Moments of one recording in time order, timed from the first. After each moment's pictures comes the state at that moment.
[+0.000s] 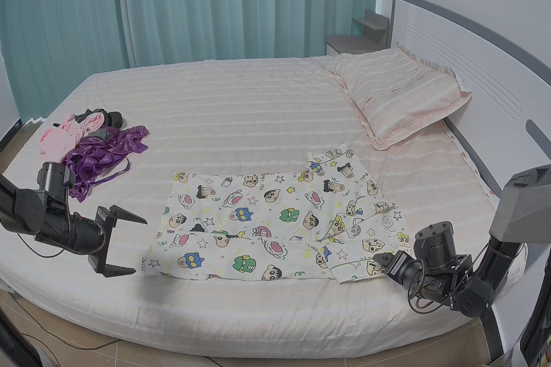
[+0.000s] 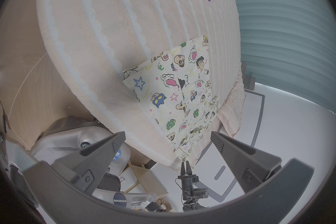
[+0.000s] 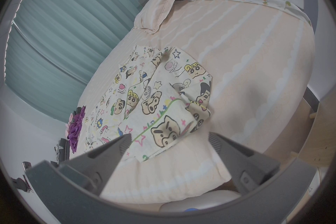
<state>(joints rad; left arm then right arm) 0.16 1.79 -0.73 -0.04 -0.66 -1.06 0.48 2.11 -0.36 -1.02 -0.23 1.00</state>
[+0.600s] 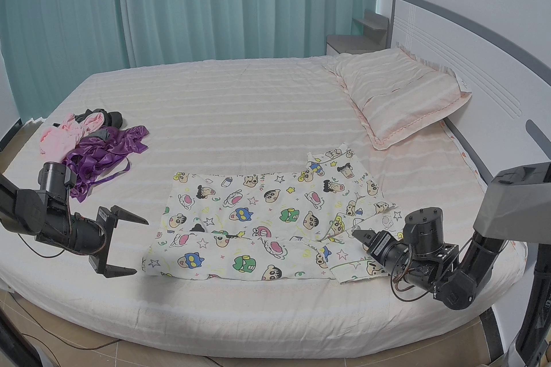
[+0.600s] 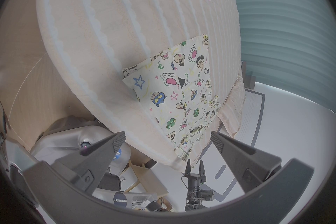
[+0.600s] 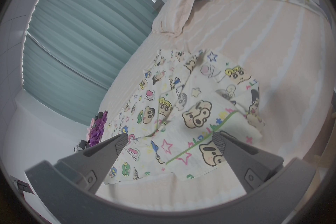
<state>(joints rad) 0.16 1.79 -0.73 -0.04 -0.66 -1.06 0.49 2.19 -0.49 -1.14 -0.16 1.01</state>
